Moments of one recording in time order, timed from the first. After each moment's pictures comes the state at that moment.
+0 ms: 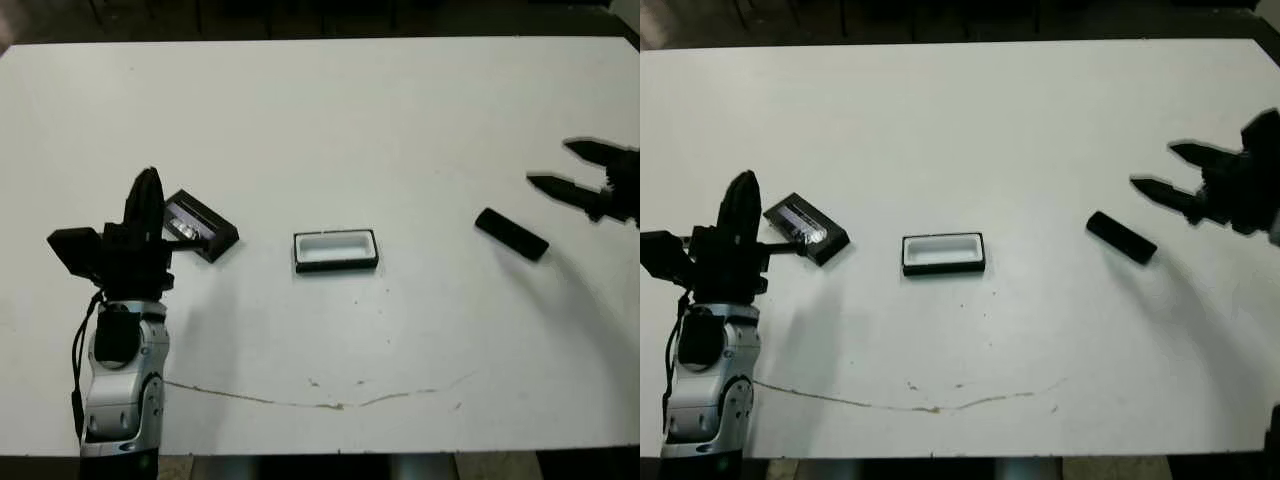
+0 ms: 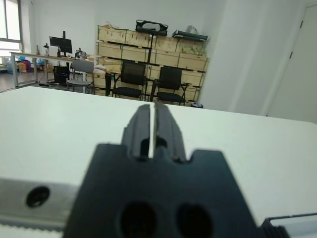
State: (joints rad) left arm -0.01 0.10 0.13 -0.24 -0.19 -0.09 -0.08; right arm -0.66 -0.88 -0.12 0.76 0.25 0.13 1.23
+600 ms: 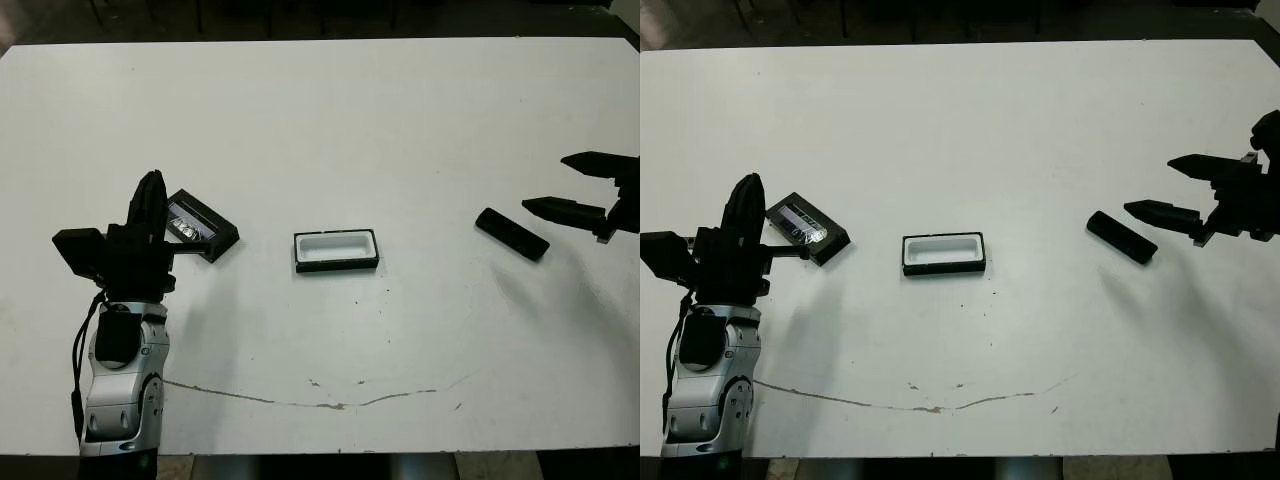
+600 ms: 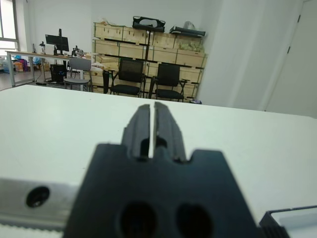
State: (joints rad) left arm -0.01 0.10 0.13 -0.22 -0.18 -0.10 -0.10; right arm -0.64 -0.91 -0.10 0.66 0.23 0.28 1.25
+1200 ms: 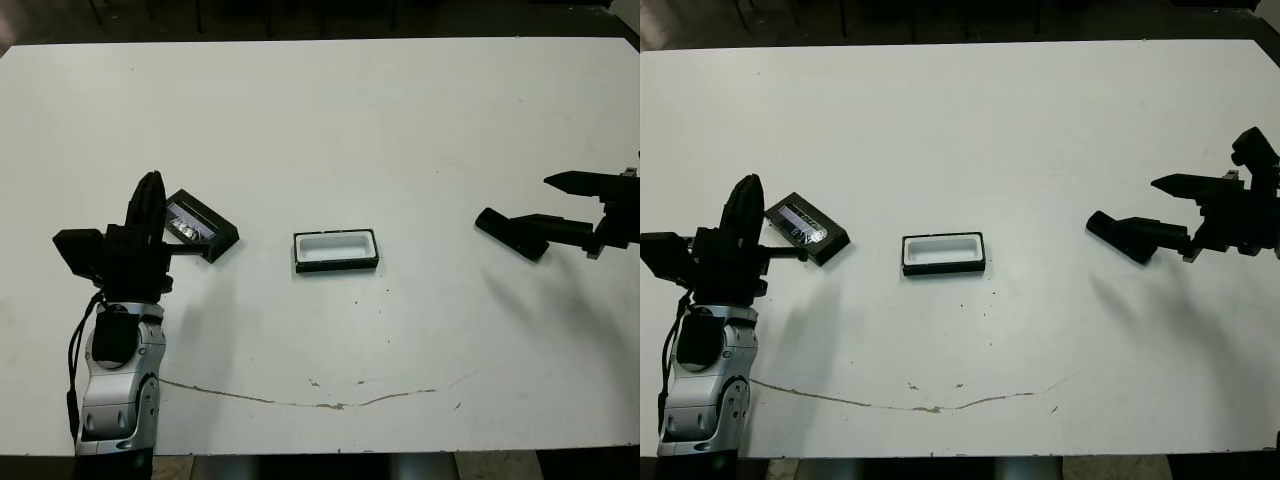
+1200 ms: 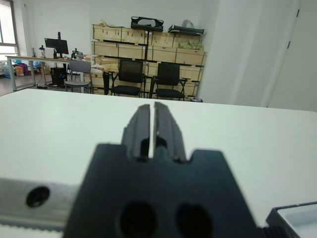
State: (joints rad) left arm -0.01 0.13 0.13 -0.21 -0.18 -0.10 -0.10; right arm -0.57 -0.90 -0.08 0.57 0.26 0.40 1.25
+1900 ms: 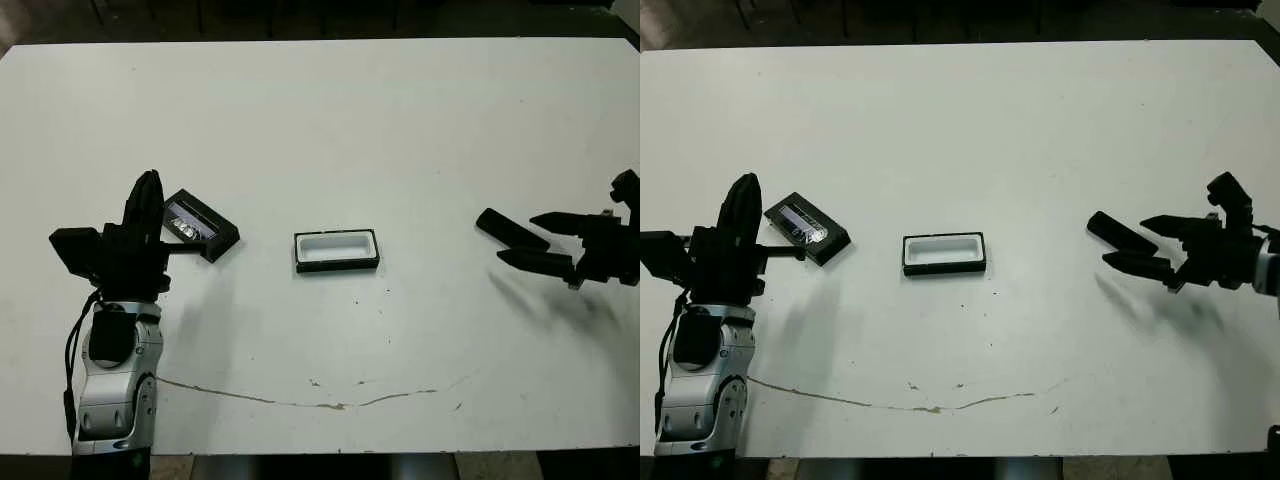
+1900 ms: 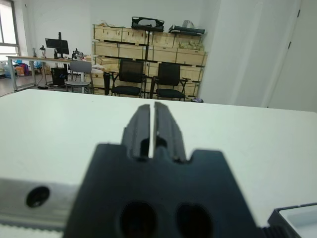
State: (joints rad) left arm -0.01 0.14 0.14 -0.22 -0.19 -0.10 -0.10; right arm -0.49 -0.85 -0.06 0.66 0.26 0.35 1.24
